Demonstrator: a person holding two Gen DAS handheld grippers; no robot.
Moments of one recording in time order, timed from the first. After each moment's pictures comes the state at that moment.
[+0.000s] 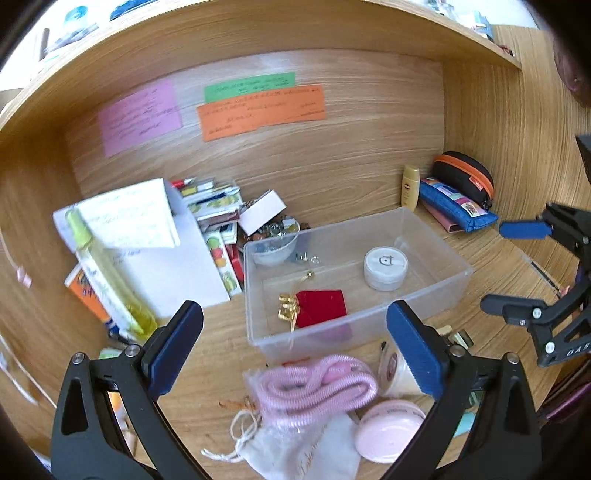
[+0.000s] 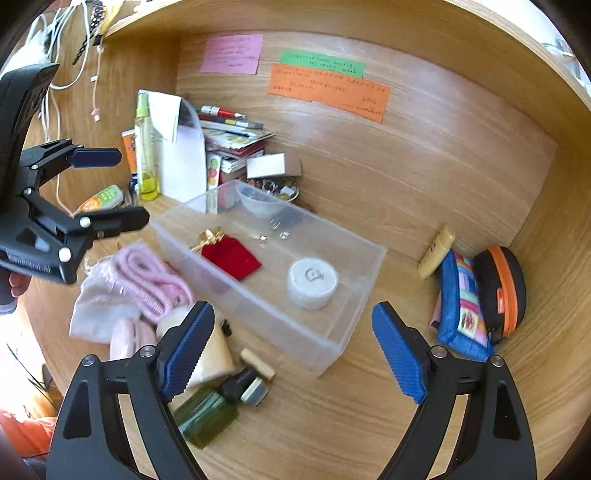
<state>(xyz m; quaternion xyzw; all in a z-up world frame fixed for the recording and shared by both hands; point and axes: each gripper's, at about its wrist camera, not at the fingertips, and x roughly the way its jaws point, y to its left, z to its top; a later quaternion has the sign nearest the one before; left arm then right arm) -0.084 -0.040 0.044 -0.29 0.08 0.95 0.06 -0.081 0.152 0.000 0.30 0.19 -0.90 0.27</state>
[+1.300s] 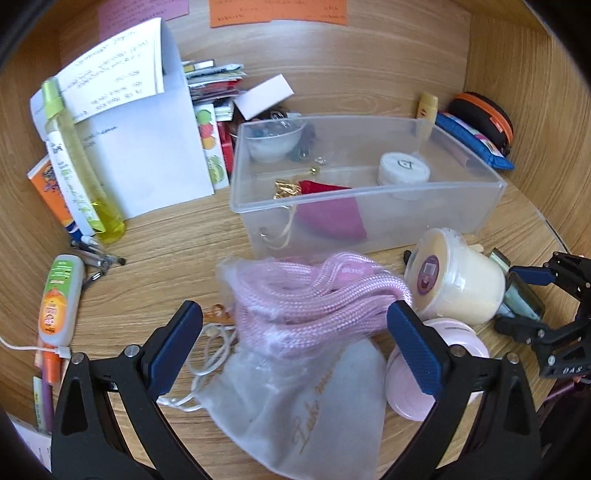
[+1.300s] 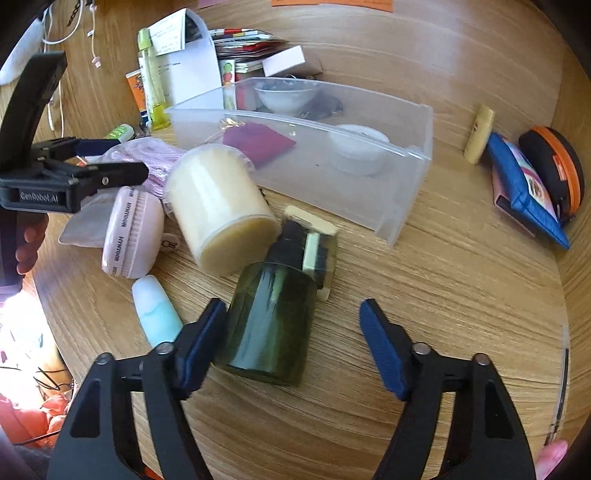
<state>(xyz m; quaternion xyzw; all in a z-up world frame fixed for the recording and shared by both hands) -0.093 -0.059 -0.045 -0.40 0.04 0.91 0.06 -0.065 0.170 -0.103 0.41 0.13 -0.86 0.28</state>
